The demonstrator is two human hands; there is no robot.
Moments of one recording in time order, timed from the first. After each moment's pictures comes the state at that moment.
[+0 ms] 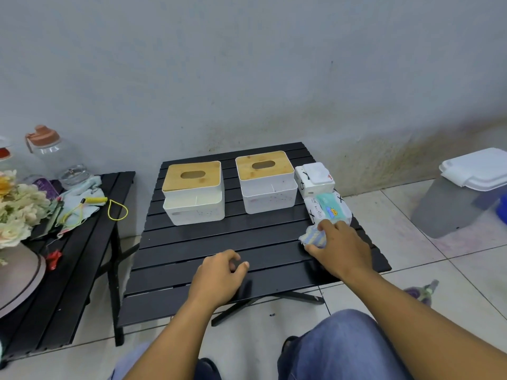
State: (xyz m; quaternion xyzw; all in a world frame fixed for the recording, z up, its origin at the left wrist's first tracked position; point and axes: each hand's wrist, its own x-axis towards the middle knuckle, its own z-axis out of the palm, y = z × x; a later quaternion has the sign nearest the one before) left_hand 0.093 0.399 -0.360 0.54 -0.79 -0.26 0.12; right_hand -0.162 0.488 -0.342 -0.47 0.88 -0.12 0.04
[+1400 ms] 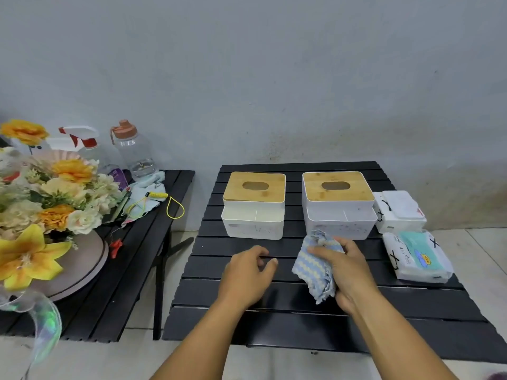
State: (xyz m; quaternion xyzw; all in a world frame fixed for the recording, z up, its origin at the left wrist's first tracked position) left_hand 0.121 0.329 -0.359 0.59 -0.73 -0.27 0.21; right_hand -0.065 0.384 -0.327 -0.15 0.58 -0.61 0.53
